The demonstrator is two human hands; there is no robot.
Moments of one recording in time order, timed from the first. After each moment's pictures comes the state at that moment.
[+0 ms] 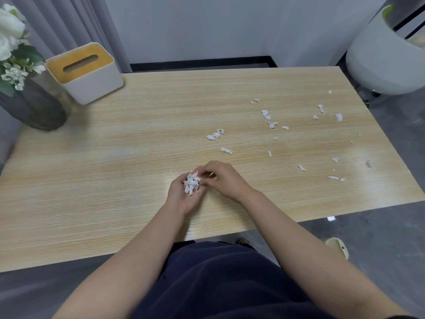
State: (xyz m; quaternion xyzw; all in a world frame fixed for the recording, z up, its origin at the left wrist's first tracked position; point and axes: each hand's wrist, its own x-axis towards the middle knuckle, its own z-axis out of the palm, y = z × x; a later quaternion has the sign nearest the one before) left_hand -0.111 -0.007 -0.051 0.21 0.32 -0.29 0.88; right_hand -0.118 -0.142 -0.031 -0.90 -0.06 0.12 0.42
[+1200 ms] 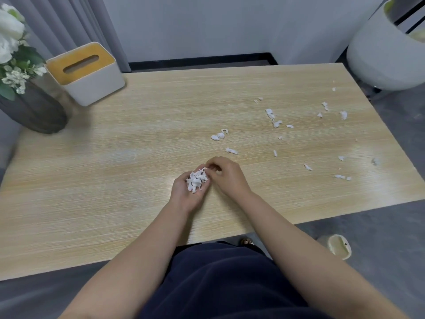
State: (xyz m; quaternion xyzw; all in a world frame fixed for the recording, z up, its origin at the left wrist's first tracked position) left_hand -0.095 -0.001 -0.058 0.17 0.35 -0.30 0.87; right_hand -0.111 -0.127 -0.041 -0.90 0.05 0.02 0.43
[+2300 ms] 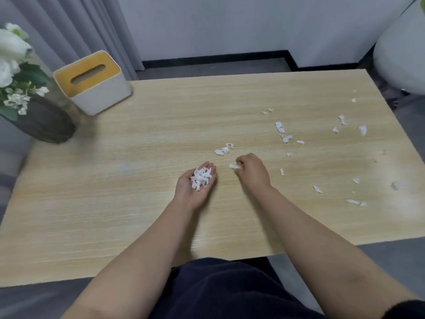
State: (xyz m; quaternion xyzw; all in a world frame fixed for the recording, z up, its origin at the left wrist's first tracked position) left_hand -0.046 -0.028 -0.046 0.19 0.38 -0.28 0.86; right_hand -0.047 -0.205 -0.072 -0.95 0.12 0.09 0.27
